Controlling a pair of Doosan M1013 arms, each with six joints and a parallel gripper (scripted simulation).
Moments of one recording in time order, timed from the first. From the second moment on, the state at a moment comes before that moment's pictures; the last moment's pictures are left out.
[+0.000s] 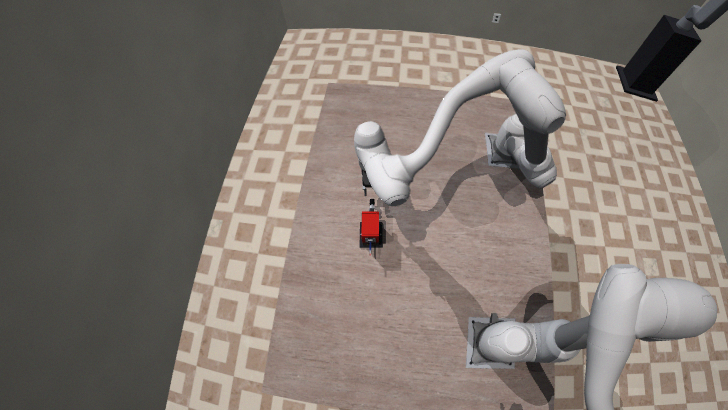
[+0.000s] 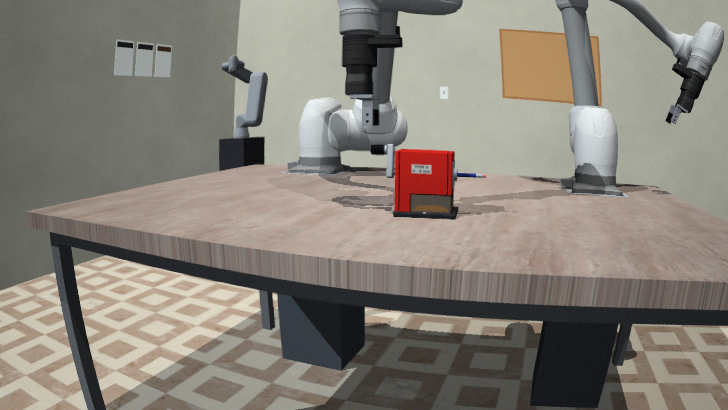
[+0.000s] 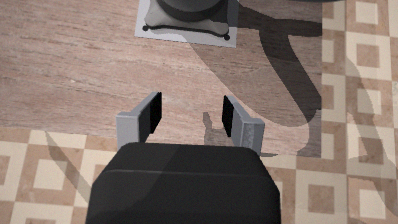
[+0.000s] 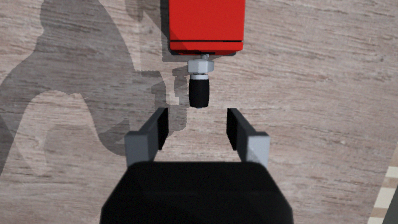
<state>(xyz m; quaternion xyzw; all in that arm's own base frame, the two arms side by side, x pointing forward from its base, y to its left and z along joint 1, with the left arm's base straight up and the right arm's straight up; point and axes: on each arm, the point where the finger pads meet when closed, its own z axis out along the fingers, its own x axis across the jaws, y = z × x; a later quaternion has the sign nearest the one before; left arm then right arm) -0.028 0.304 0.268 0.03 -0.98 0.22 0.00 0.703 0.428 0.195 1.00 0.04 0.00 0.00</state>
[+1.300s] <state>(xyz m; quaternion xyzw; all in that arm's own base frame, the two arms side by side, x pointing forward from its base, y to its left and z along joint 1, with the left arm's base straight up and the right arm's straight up) -0.028 0.304 0.268 0.03 -0.98 0.22 0.00 0.704 0.429 0.167 1.00 0.04 0.00 0.00</state>
